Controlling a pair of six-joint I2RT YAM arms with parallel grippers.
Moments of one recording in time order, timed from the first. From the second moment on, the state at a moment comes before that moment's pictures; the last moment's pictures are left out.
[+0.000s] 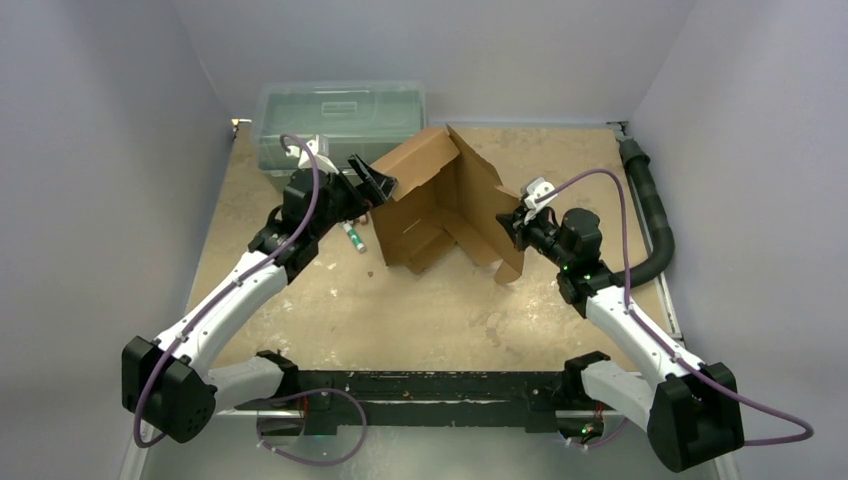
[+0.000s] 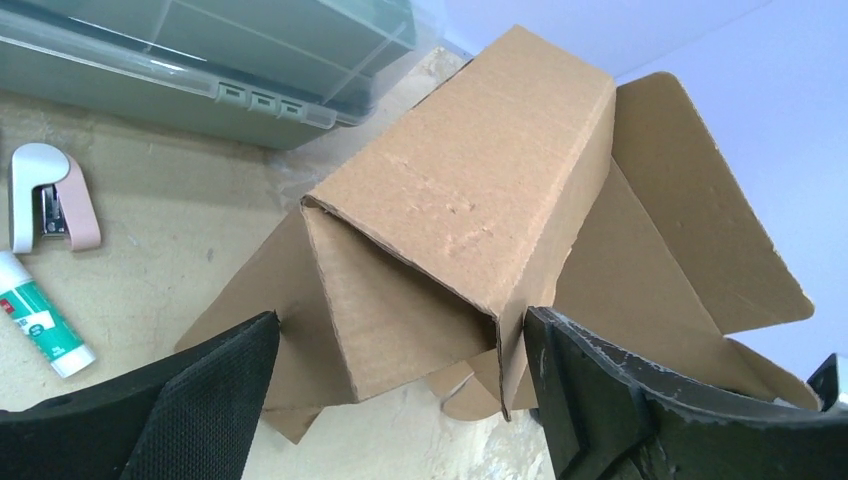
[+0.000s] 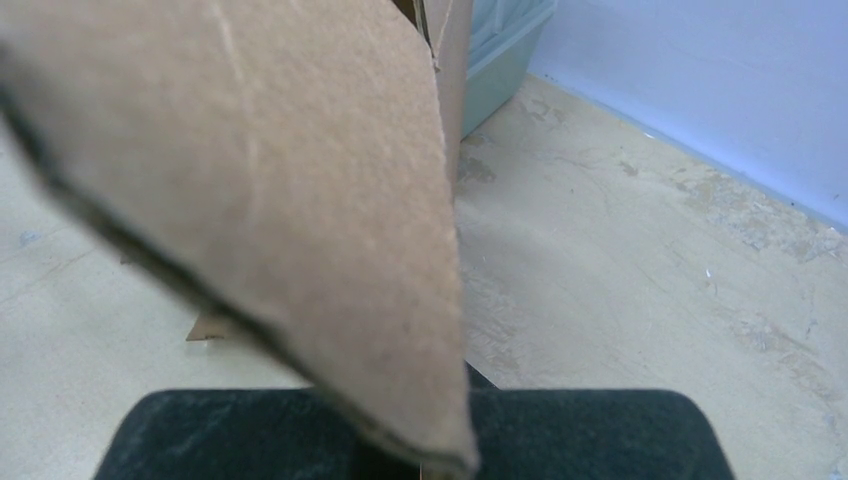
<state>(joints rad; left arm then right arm) -0.46 1.15 0.94 -0.08 -0.03 -0.81 0.30 1.01 0.55 0.29 -0.36 -0.12</state>
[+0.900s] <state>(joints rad) -0.46 1.31 1.05 -0.11 -0.13 -0.73 0.31 1.00 0.55 0.28 -0.45 -0.13</state>
